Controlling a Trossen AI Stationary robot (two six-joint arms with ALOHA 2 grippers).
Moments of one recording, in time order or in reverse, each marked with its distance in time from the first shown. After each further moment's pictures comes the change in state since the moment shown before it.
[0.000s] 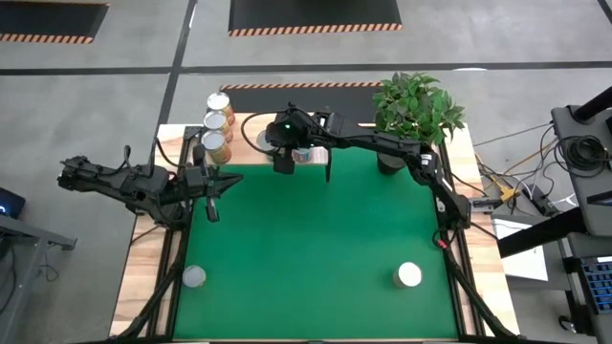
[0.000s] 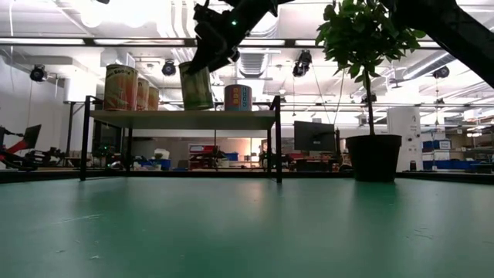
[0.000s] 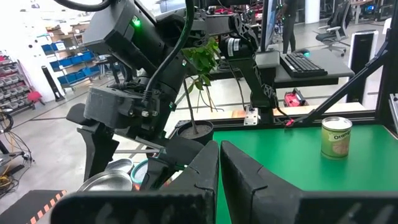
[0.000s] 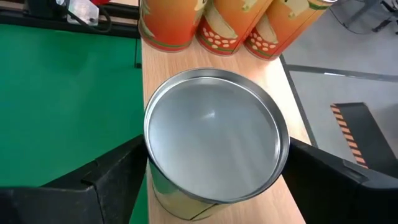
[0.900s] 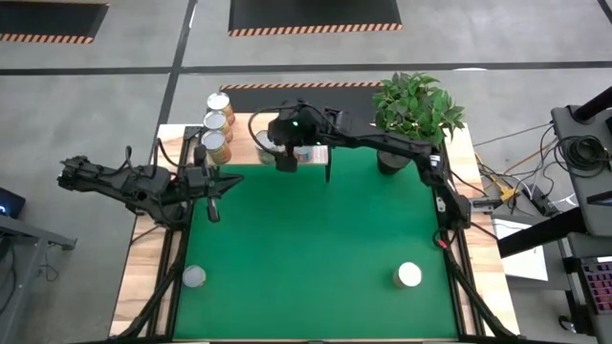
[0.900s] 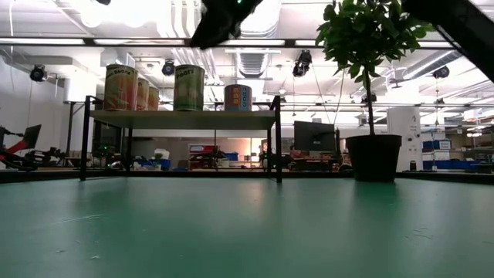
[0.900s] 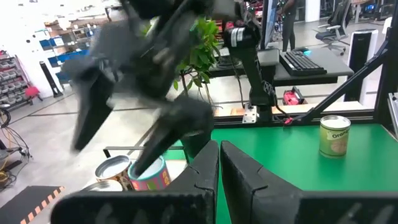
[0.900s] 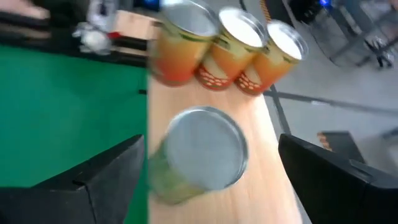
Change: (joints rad) left arm 0.000 0.010 0.000 -0.006 0.000 -0.019; right arm 0.034 -0.072 0.016 0.007 -0.001 -0.067
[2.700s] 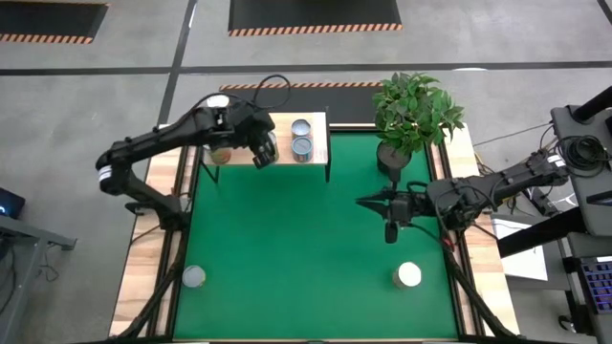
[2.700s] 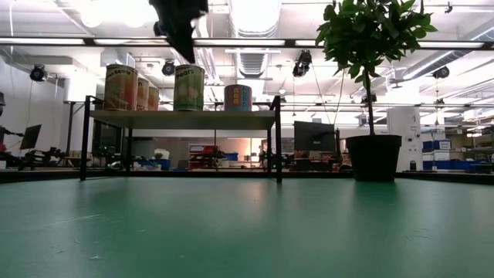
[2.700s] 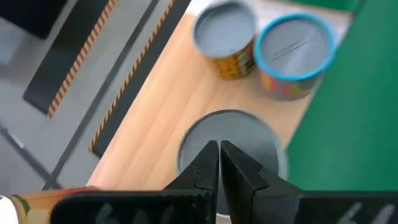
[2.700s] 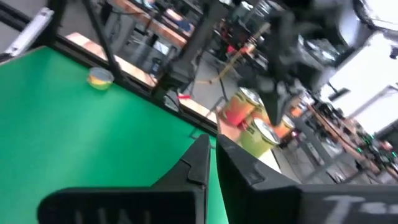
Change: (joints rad) left arm 0.623 0.826 0.824 -0.888 0.183 -0.111; right arm 0.534 -1.185 -1.534 0.772 0.301 -0.163
